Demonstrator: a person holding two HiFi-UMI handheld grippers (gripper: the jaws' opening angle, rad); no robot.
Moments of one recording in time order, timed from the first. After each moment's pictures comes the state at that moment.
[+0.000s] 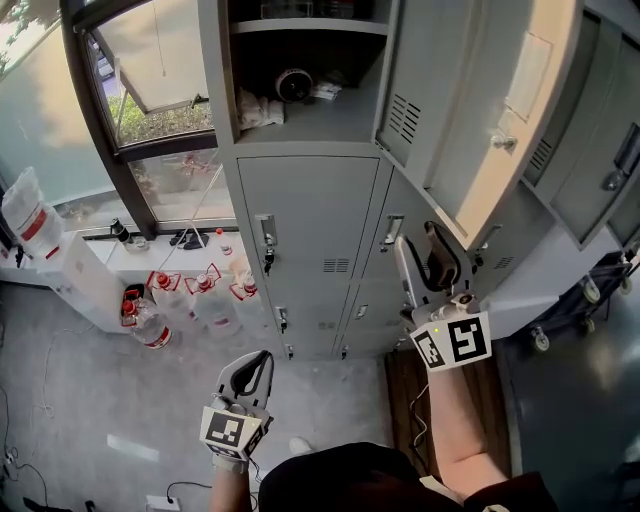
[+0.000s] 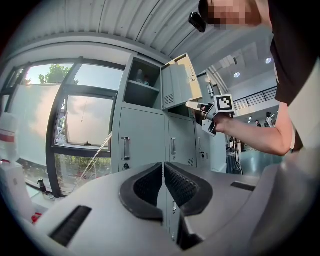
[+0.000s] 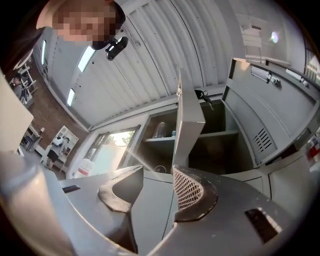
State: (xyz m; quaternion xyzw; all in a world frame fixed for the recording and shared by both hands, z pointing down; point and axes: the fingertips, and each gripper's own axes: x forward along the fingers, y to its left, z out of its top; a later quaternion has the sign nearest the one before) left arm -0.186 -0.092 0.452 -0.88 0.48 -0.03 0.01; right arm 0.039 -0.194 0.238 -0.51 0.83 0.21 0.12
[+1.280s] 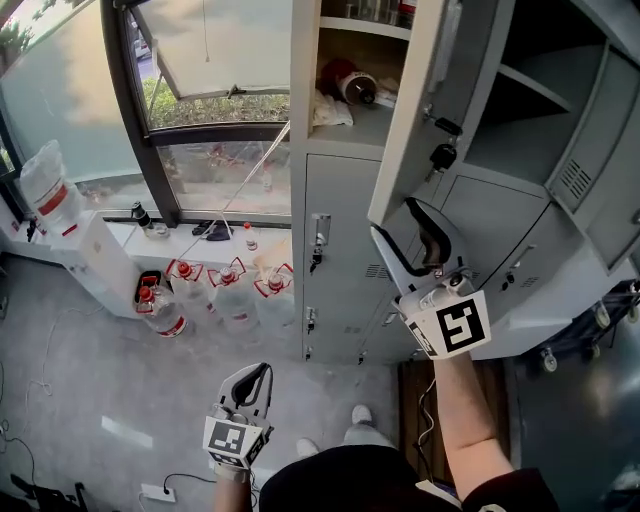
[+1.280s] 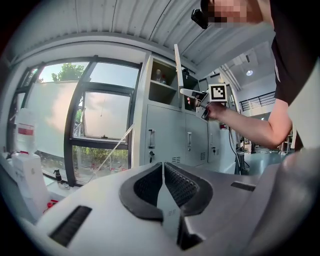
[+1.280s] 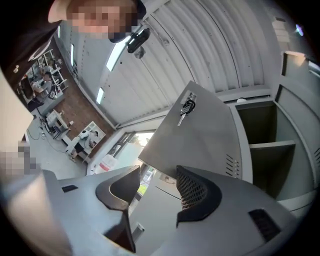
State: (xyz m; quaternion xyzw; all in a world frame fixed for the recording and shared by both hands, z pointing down) left arm -0.285 -0.070 0.490 -0.85 0.53 -0.04 -0.02; right arm -0.122 -0.208 0.212 -0.39 0.87 0.30 0.06
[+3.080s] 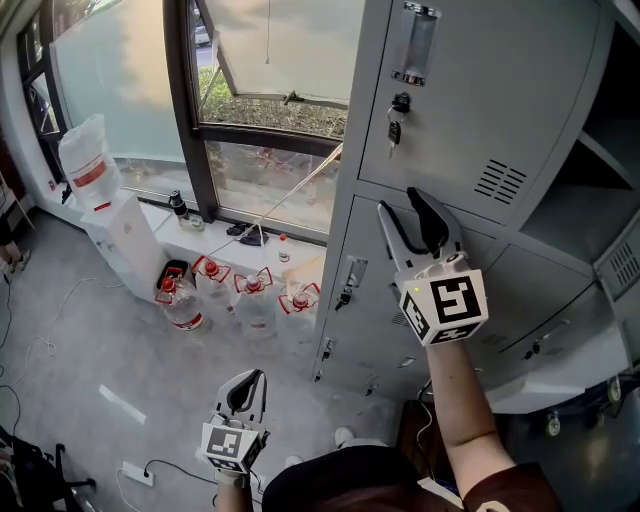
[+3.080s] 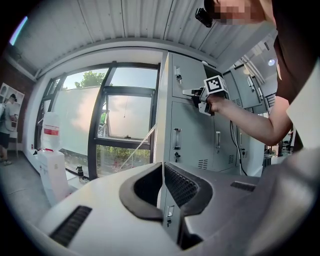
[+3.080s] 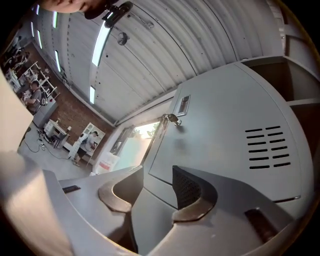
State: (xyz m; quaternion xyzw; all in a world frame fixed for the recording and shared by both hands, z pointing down) left arm -0.326 -0.122 0.494 -0.77 0.64 -0.03 -0.04; right arm -0.182 -0.341 0.199 -0.38 0.90 0.22 0.04
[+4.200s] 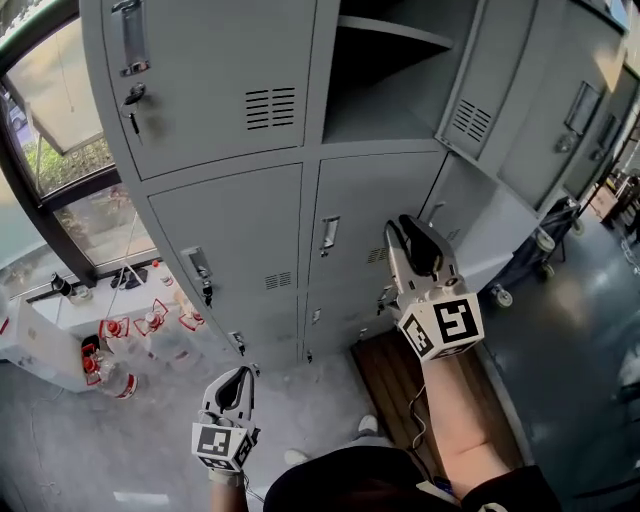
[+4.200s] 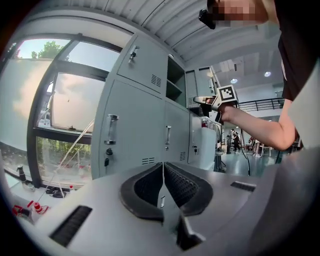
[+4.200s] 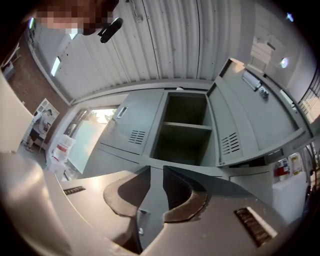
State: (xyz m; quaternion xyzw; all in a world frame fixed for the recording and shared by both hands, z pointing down) left arm -0.159 -0.147 0.506 -0.91 0.41 -0.04 -0.04; right arm 0.115 -0.221 0.253 -0.63 0.76 0.18 0.03
